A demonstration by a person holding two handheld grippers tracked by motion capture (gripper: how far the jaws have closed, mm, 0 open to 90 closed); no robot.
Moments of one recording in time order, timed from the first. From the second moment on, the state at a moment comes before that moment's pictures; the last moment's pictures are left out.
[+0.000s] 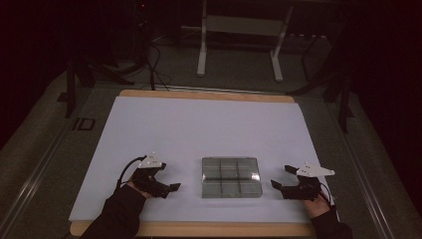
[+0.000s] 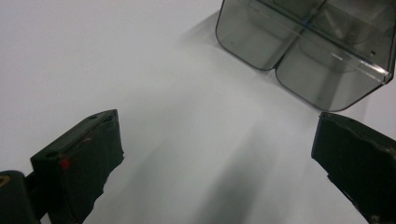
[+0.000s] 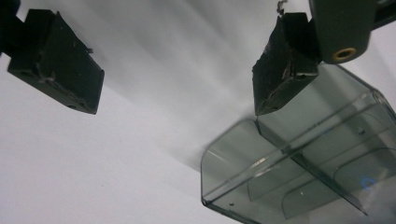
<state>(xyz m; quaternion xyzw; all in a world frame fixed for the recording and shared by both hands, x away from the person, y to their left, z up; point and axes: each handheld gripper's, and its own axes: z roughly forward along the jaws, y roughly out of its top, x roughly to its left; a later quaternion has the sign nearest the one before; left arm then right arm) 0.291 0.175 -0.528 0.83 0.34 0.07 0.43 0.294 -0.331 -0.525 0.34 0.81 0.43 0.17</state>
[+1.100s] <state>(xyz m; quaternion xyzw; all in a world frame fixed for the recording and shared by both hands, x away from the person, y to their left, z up) 0.269 0.201 -0.541 0.82 0.38 0.12 0.41 0.271 -0.353 -0.533 0.38 0.80 0.42 0.20</state>
